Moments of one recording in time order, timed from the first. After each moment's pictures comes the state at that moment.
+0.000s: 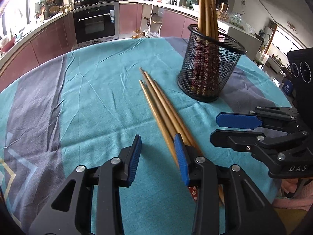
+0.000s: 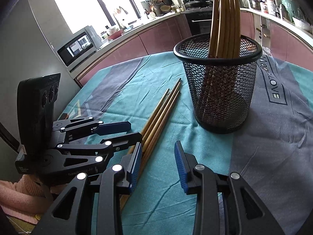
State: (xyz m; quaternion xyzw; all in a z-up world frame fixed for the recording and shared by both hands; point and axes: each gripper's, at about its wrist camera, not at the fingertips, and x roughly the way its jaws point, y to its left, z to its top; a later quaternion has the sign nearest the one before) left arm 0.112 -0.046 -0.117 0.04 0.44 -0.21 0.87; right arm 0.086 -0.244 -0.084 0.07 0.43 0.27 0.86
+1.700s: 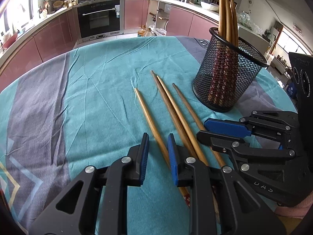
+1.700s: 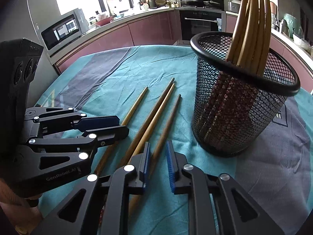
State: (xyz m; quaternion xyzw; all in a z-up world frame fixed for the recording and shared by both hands) left arm 0.146 -0.046 -0.122 0.04 0.46 -0.19 0.87; right arm 0.116 -0.204 -0.096 -0.02 0.44 0.21 0.87
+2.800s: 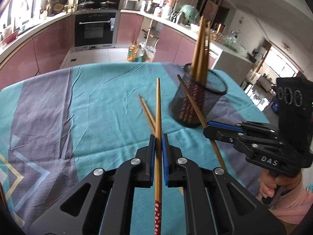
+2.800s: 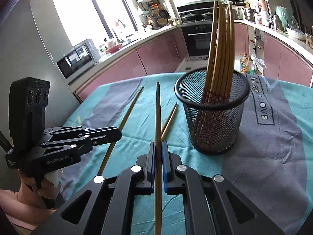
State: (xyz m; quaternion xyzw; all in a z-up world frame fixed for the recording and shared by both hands) left arm 0.106 -0.018 -0.066 -0.03 0.40 -0.24 0.88; right arm 0.082 -0.254 -0.045 0.08 0.38 0.25 0.89
